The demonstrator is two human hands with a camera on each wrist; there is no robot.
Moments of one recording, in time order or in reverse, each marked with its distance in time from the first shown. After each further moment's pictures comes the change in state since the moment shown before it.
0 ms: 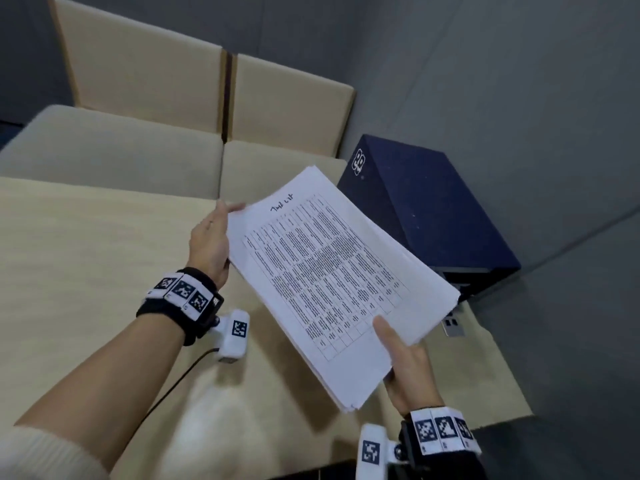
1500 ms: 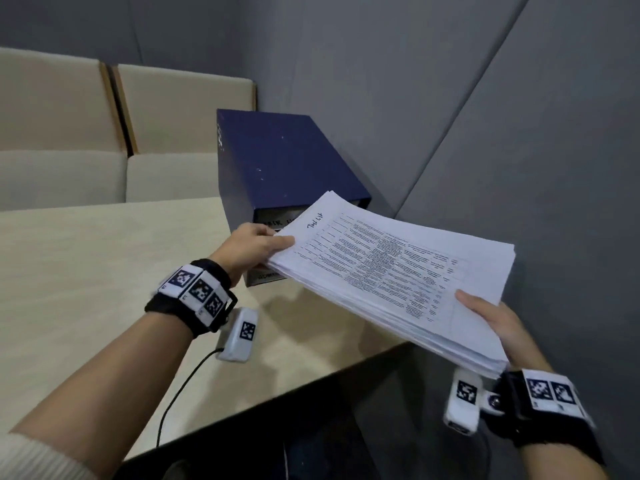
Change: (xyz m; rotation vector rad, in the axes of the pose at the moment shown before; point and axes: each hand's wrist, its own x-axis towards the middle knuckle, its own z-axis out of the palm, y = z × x) left_hand -0.179 -0.086 0.222 0.696 -0.587 -0.094; right_hand -0.089 -0.123 -0.319 0.004 0.225 -0.016
